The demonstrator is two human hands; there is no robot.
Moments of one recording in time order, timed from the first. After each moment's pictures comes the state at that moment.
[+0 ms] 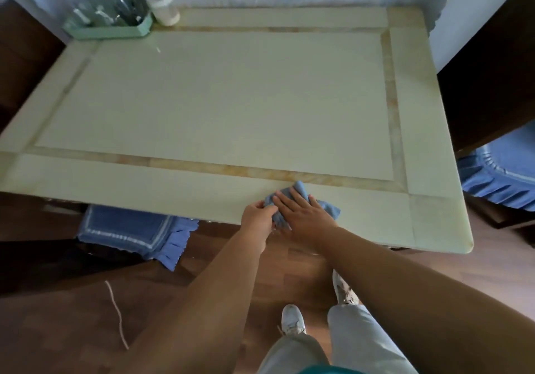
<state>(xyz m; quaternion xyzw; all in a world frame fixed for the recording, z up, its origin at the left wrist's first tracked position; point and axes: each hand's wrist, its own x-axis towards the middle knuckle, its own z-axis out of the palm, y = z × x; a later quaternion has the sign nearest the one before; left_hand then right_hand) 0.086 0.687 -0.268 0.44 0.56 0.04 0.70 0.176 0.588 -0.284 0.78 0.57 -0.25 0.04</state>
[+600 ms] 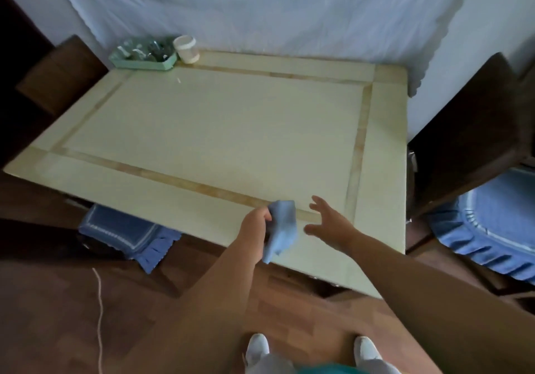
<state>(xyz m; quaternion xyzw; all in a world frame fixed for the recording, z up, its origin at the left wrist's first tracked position) 0.188 0.589 -0.197 0.42 0.61 0.05 0.67 0.332 0.475 -0.225 0.80 0.36 -0.41 -0.25</state>
